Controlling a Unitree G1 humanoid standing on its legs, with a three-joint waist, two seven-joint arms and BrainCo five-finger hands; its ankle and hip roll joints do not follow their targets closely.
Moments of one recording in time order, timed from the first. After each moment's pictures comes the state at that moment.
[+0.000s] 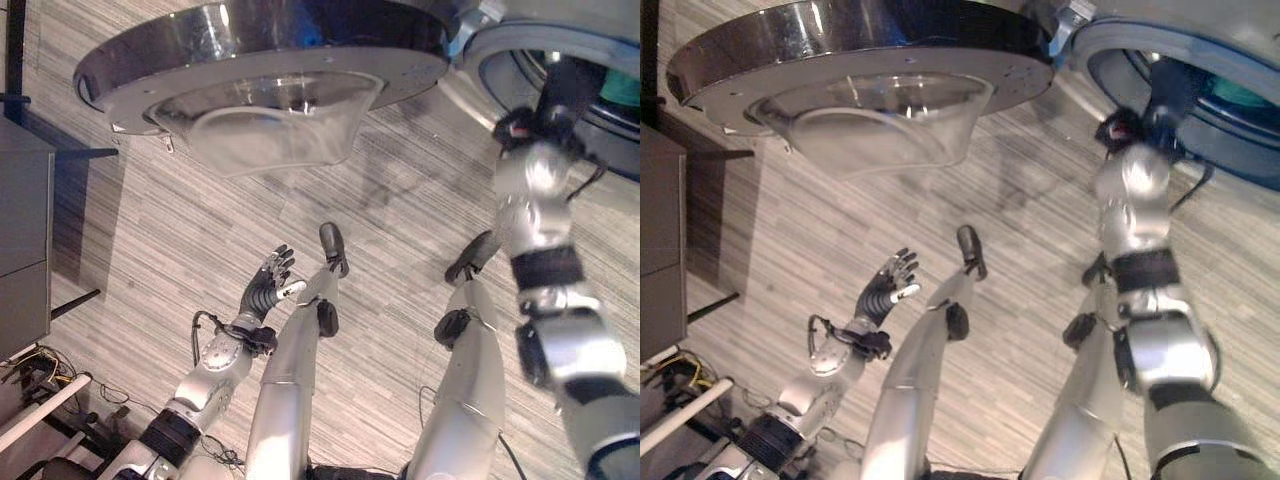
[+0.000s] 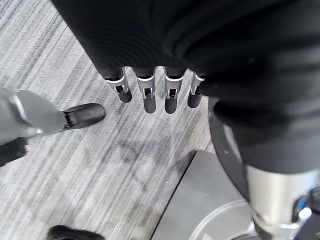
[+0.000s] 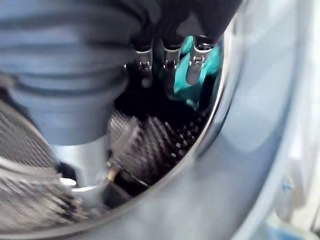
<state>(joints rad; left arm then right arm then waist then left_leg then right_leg) -0.19 0.44 -0.43 0.14 -0.67 -0.17 0.10 -0.74 -0.43 0.01 0.25 0.66 -0.38 -0.52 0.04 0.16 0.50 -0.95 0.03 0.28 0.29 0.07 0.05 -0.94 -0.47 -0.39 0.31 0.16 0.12</state>
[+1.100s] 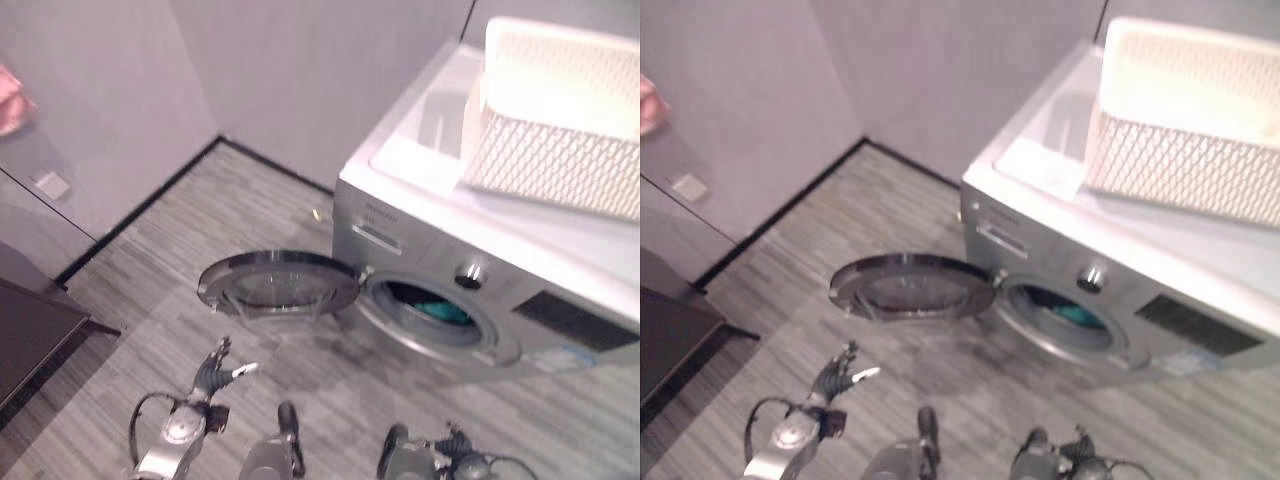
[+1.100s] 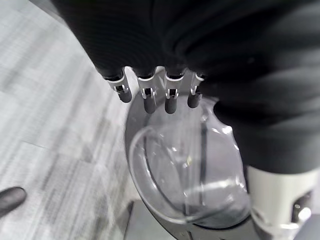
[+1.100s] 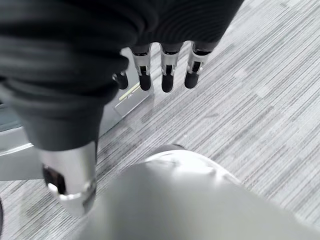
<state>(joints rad) 0.13 0.43 -0.29 0.53 -0.30 -0.12 0.13 -0.05 -0.21 0.26 1.27 0.03 -0.03 -0.22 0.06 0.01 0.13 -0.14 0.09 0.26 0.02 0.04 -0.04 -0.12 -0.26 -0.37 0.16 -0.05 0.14</state>
